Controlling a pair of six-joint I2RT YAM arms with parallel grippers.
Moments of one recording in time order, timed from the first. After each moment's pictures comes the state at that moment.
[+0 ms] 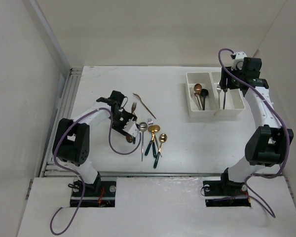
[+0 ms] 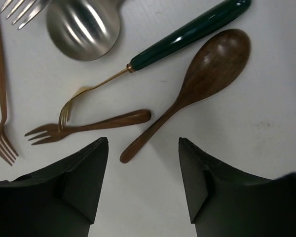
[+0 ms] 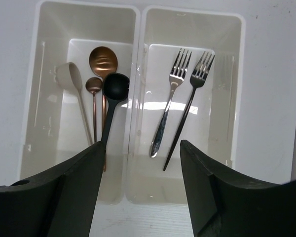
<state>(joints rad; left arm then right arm) -0.33 1.65 1.09 -0.79 0.38 1.83 -0.13 1.61 1.49 -0.50 -0.18 -0.16</state>
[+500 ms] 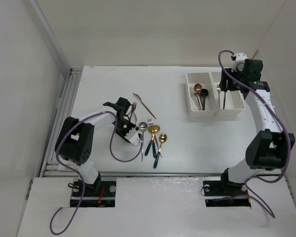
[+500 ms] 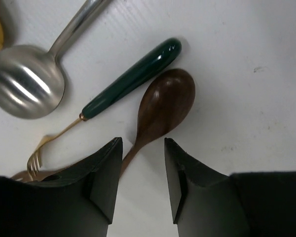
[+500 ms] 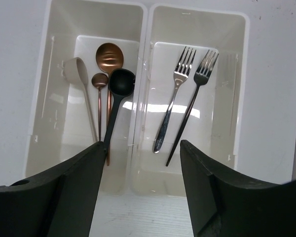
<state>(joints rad) -0.40 1.67 1.04 -0.84 0.33 1.91 -0.13 1.55 1.43 -0.49 -0.20 -0.17</state>
